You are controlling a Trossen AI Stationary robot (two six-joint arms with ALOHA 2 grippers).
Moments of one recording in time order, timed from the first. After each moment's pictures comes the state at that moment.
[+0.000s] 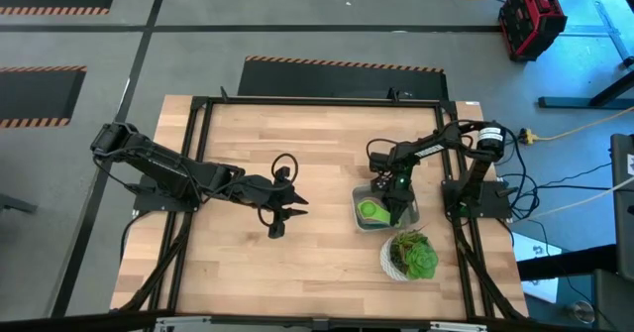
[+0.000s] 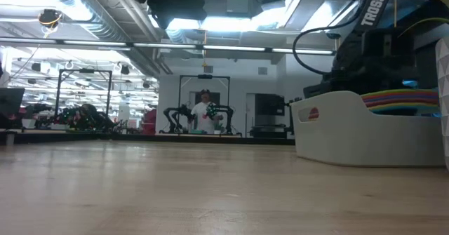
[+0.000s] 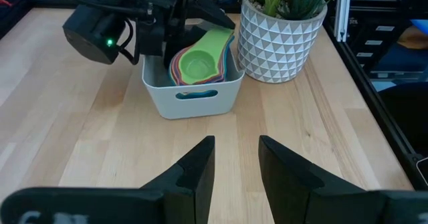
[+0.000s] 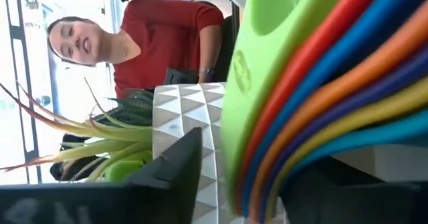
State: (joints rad) left arm -0.26 1.34 0.88 -0.03 -0.20 -0.18; right arm -0.30 1.81 0.67 -0.69 -1.38 -0.29
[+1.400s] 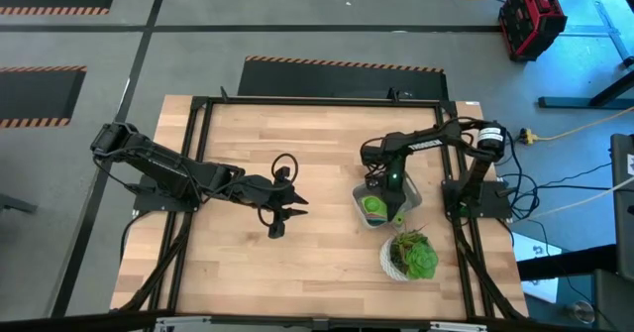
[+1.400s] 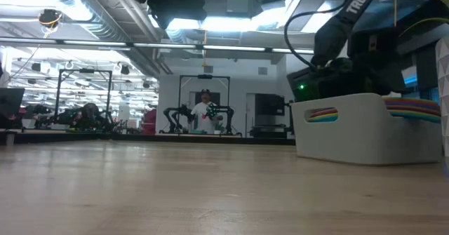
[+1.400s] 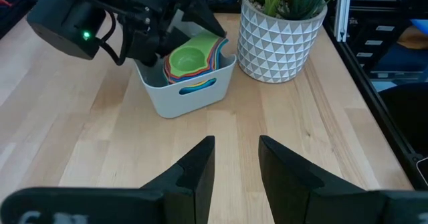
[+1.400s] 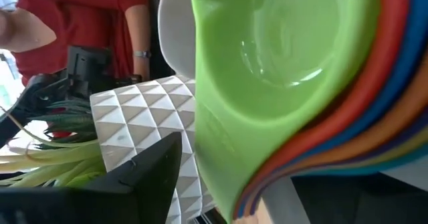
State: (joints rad) left arm -0.26 1.34 0.88 -0.03 -0.20 -0.18; right arm -0.31 1.81 0.88 -0.98 -1.03 -0.29
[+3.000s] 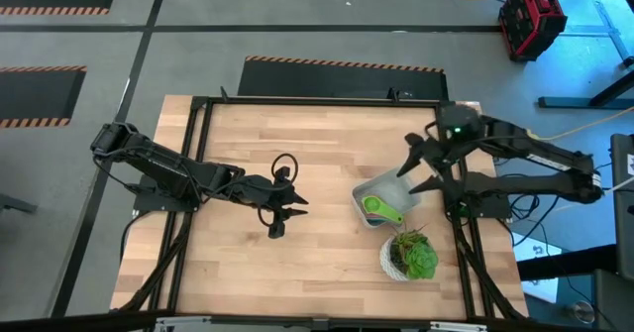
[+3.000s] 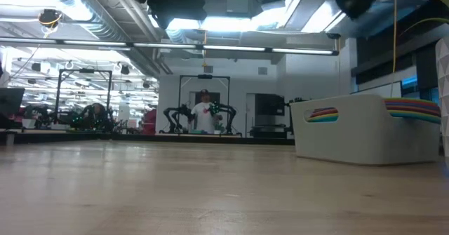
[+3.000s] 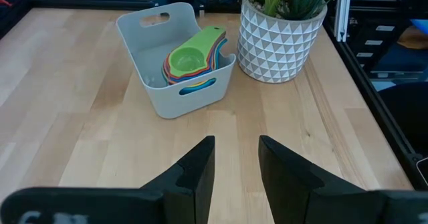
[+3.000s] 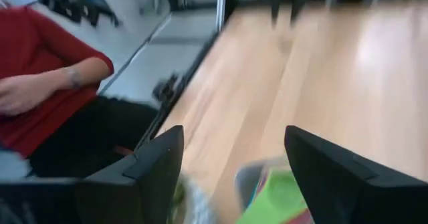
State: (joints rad) left arm -0.26 1.34 0.88 -0.03 -0.20 -0.18; right arm -0.31 0.81 0.90 -0.72 -0.78 -0.16
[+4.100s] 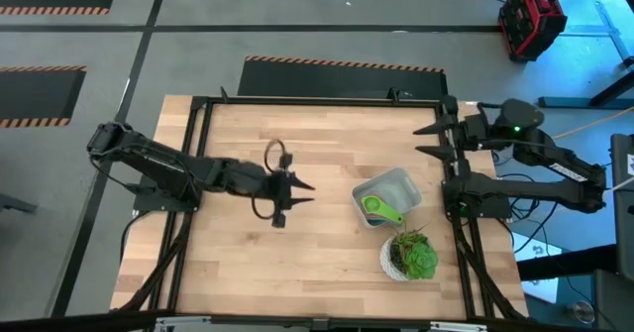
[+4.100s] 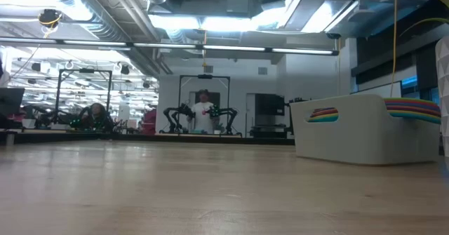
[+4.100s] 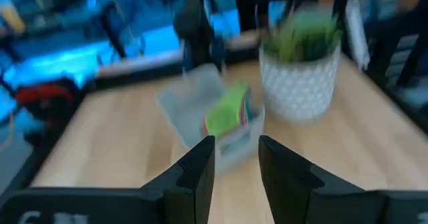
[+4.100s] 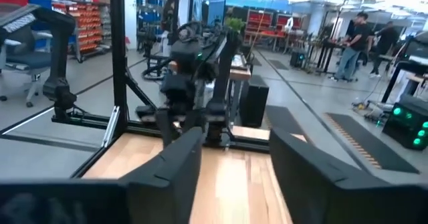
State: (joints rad) left arm -0.22 1.31 0.88 0.12 -0.25 0.11; right arm -0.31 0.60 0.90 -0.29 -0.39 -0.11
